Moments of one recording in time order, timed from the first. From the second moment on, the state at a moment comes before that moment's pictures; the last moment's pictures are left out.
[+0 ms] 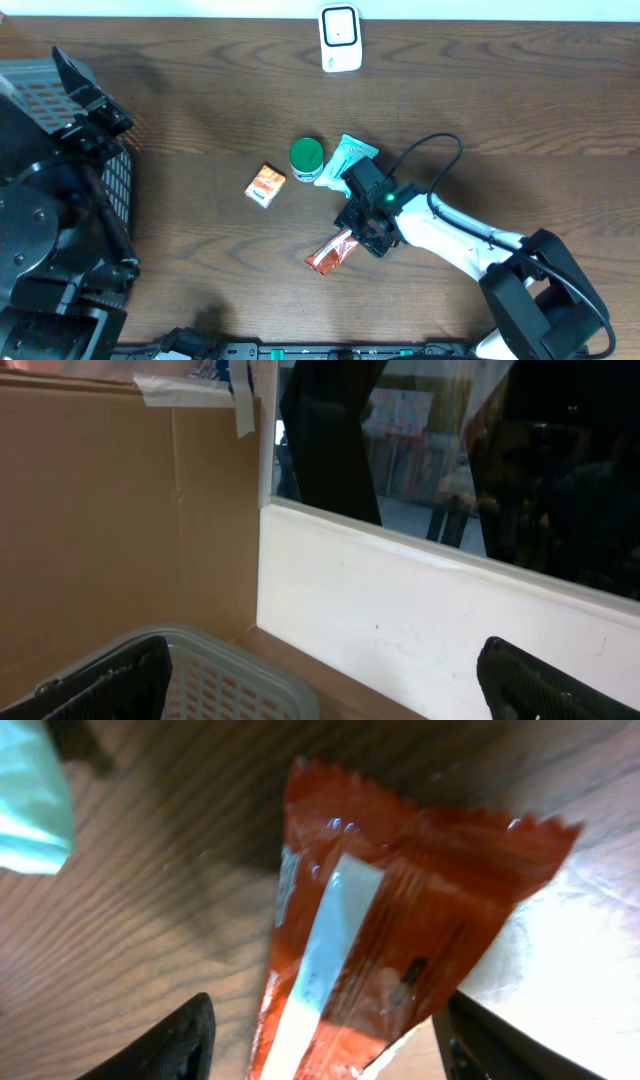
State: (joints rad) left arm -0.32 0.92 1.51 -0.50 -0.85 -0.07; right arm 0.67 1.72 0.91 -0.54 -0.16 1.34
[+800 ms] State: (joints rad) left arm -0.32 0.98 1.51 -0.50 -0.85 -0.07; right arm 0.64 1.76 1.15 -1.35 -0.04 1.26
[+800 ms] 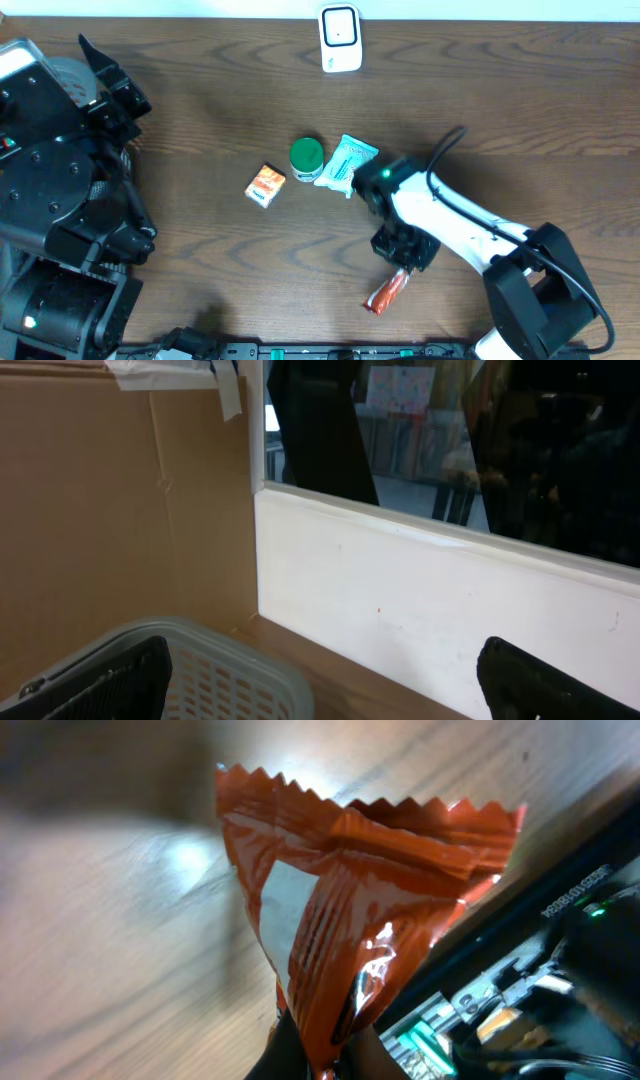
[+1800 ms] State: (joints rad) left arm -0.32 1.02 1.51 -0.50 -0.85 -0.07; right arm 0.64 1.76 1.48 -0.59 0.42 -0.37
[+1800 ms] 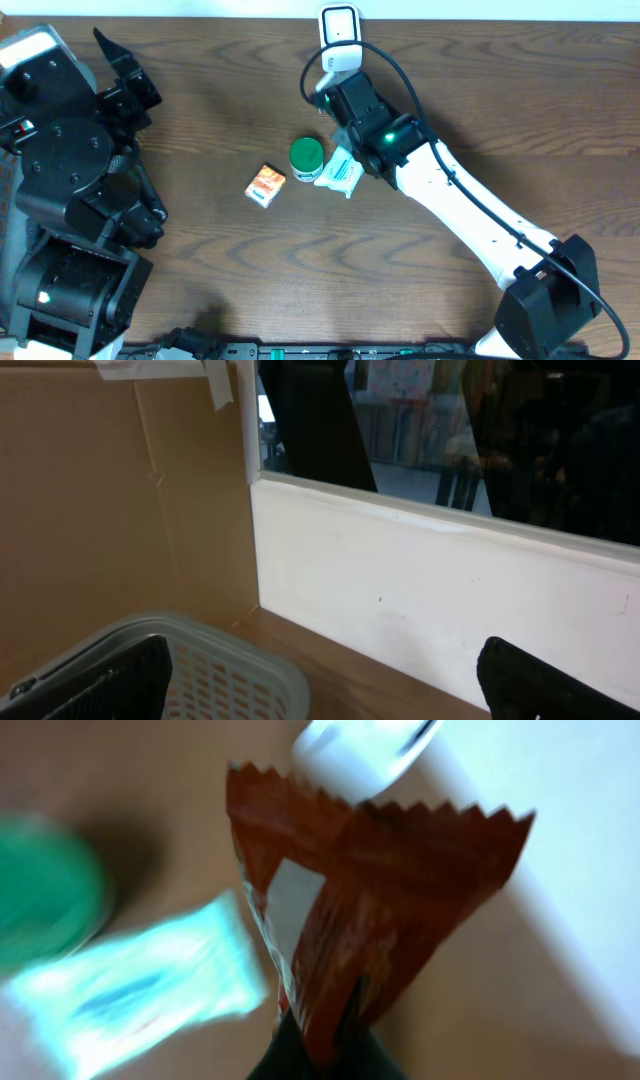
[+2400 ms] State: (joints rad) left arm -0.32 1.03 1.51 -0.68 -0.85 -0.07; right arm 0.54 2.05 1.50 0.60 0.47 -0.95
